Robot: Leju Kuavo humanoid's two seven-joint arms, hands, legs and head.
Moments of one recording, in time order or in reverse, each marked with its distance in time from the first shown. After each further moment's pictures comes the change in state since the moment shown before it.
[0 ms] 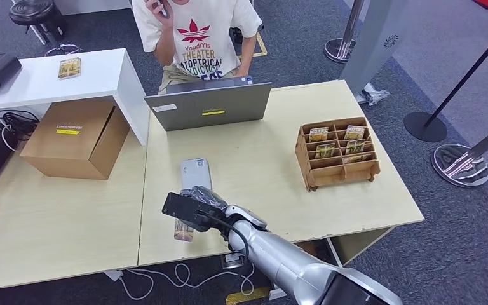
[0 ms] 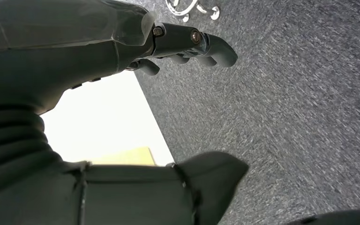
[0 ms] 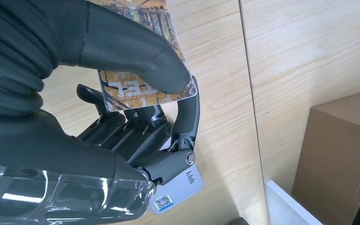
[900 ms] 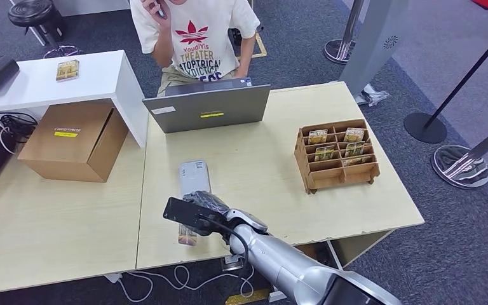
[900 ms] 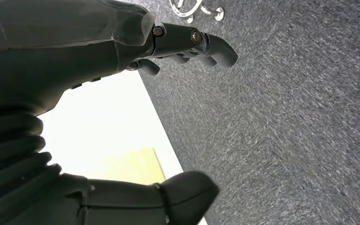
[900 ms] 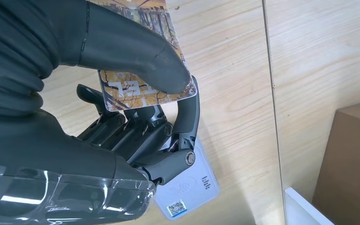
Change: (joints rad) left arm 0.001 0.001 0.000 -0.001 -0.002 -0.005 0.014; right arm 0.016 -0.001 0.000 0.005 0.030 0.002 0.033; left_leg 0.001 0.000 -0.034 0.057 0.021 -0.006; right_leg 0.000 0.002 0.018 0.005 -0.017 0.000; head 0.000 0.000
